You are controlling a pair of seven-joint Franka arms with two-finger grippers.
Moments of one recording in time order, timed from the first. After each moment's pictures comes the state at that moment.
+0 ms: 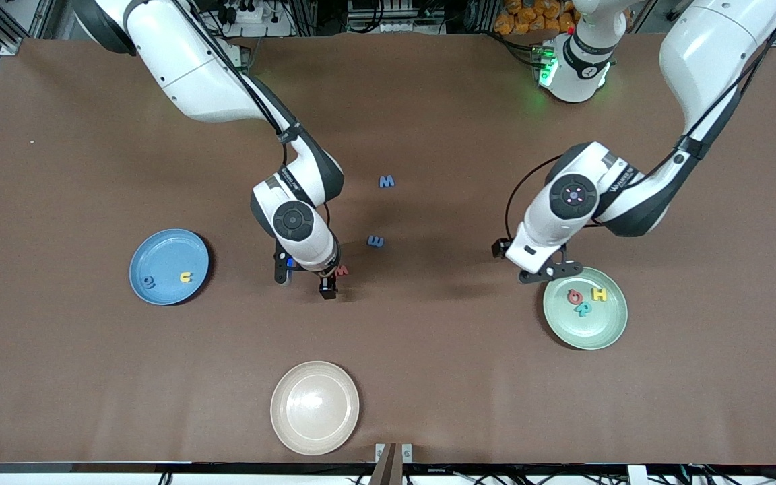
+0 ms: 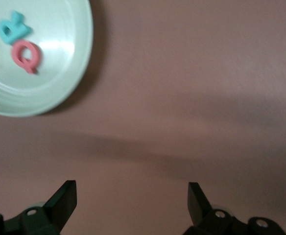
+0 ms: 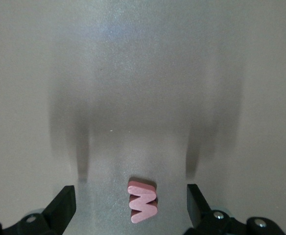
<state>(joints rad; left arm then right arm) 0.38 0.59 -0.90 -1.93 0.55 2.15 -0.94 0.47 0.75 0.12 -1.63 -0.05 2.39 2.11</state>
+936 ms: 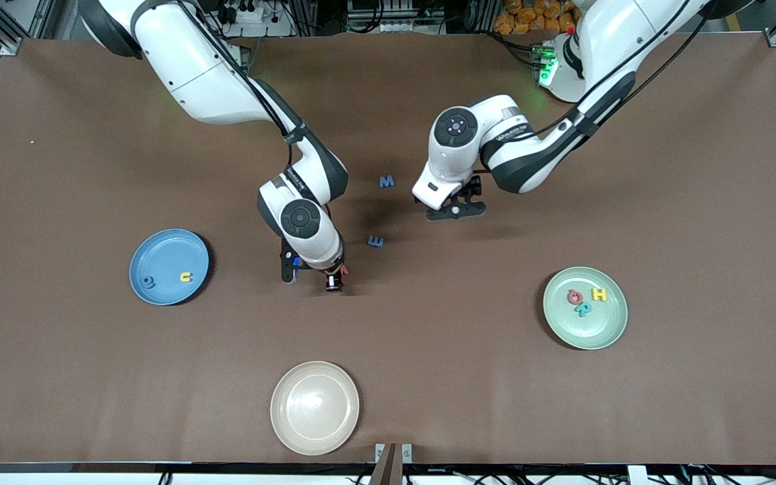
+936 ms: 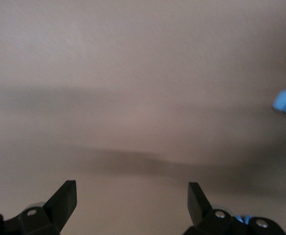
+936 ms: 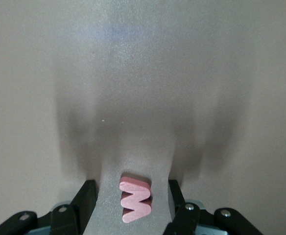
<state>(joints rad) 0.08 0.59 -0.93 -2.01 0.56 2.22 -1.27 0.48 0.77 0.12 -1.63 -0.06 2.42 2.11</state>
